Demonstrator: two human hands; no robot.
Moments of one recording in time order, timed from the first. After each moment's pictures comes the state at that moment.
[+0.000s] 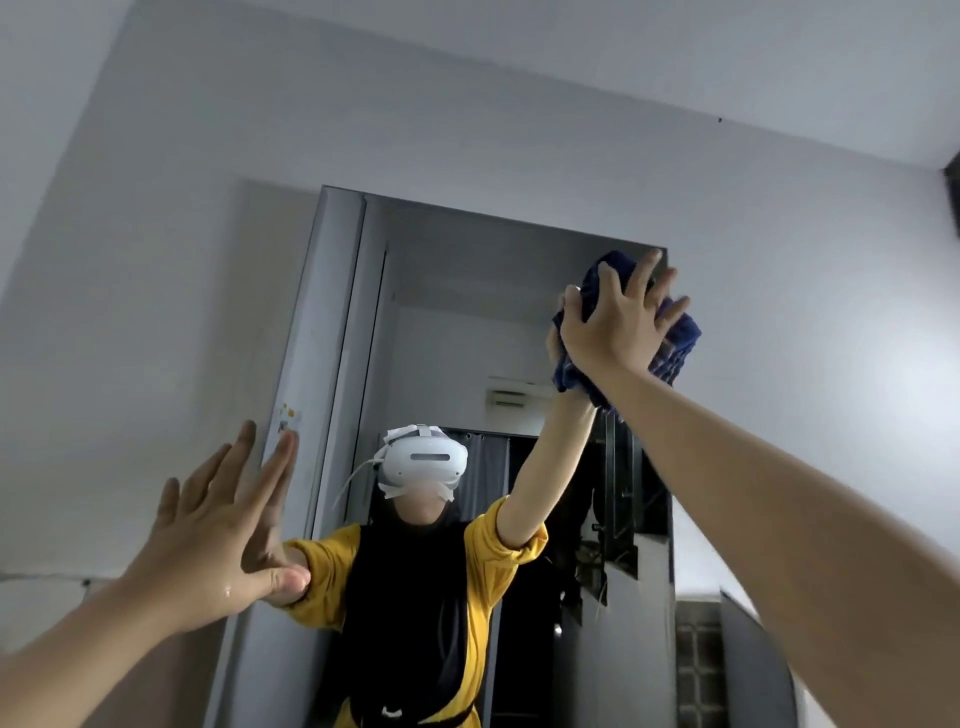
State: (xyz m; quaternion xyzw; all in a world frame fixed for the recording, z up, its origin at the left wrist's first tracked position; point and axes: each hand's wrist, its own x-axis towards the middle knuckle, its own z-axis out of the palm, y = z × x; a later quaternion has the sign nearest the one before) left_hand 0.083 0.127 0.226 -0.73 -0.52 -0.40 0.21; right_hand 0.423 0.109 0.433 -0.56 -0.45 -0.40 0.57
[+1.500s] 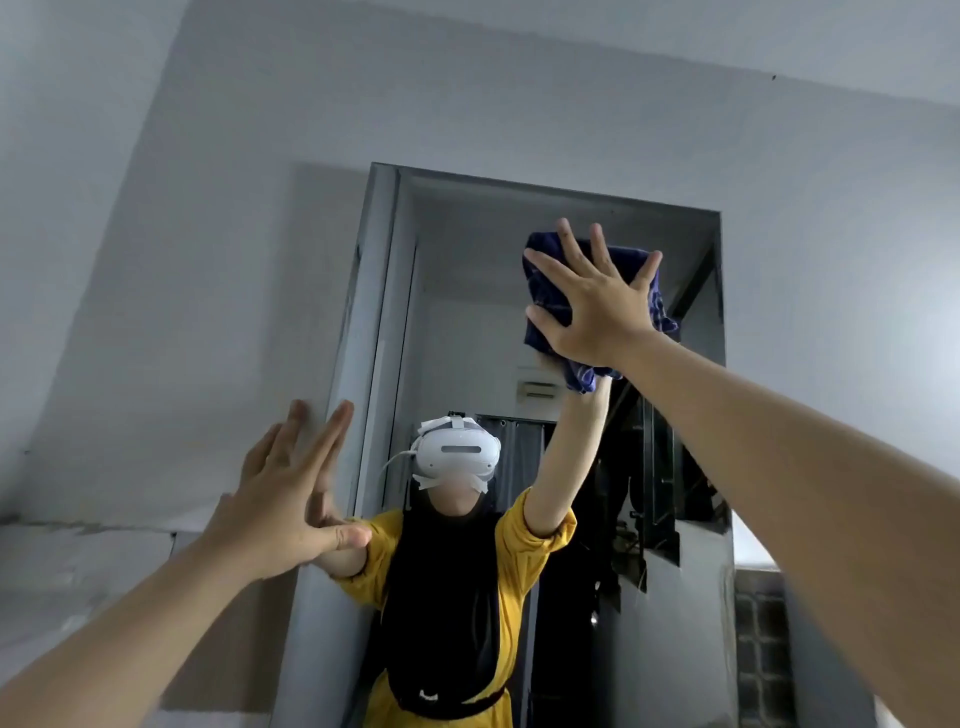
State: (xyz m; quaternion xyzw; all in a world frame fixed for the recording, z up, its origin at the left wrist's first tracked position) left_hand 0.078 0.133 0.220 -0.74 -0.49 -0.43 0.15; right_hand 0.382 0.110 0.416 -0.48 -0.61 -0.53 0.34
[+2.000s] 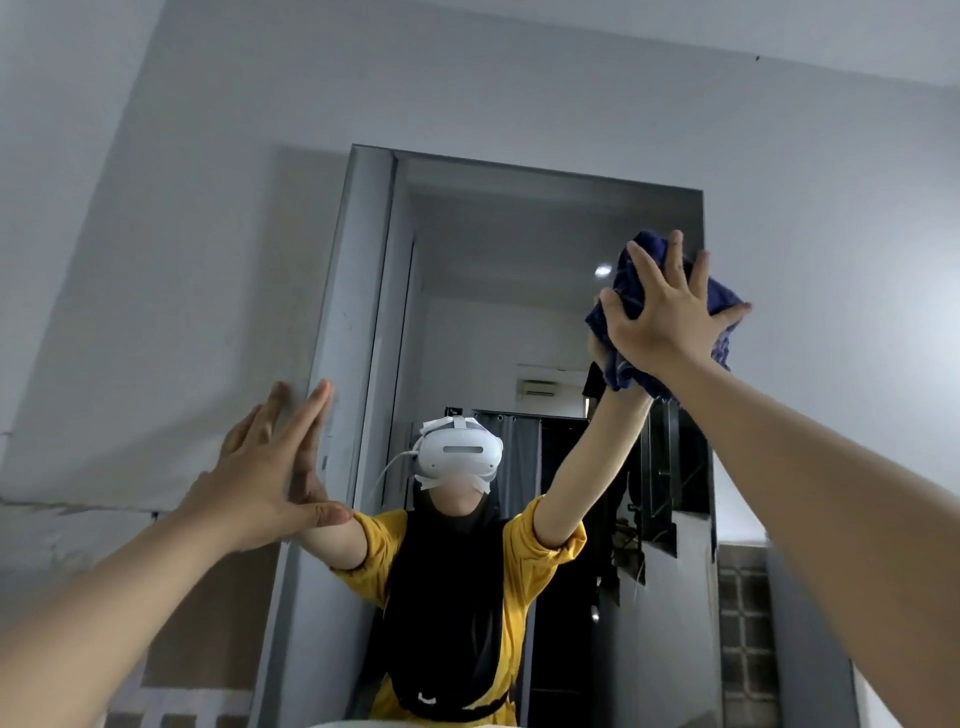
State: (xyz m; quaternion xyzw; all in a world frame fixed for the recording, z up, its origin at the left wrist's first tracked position) left_hand 0.075 0.140 0.222 -0.74 -0.50 -0.42 0.17; right_hand 0.447 0.109 0.384 -0.57 -0.47 -0.43 0.51
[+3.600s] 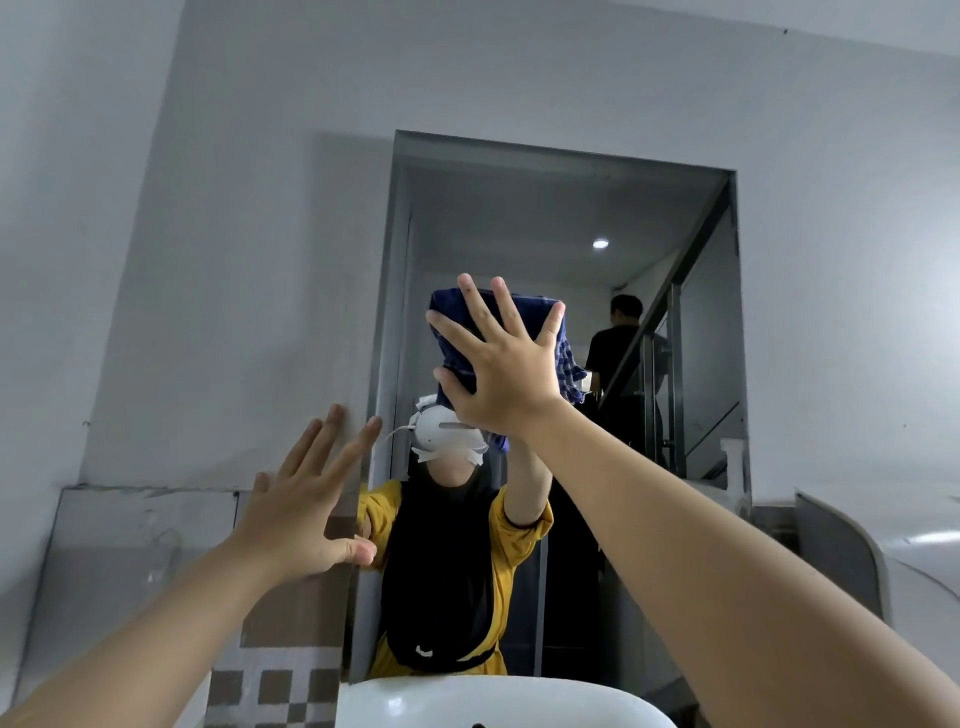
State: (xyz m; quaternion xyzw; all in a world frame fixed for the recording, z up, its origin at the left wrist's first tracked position) left_hand 0.046 0.131 0.186 -0.78 -0.50 -0.33 0.20; right_hand 0.269 0.131 0.304 -0.44 -0.63 -0.54 0.34
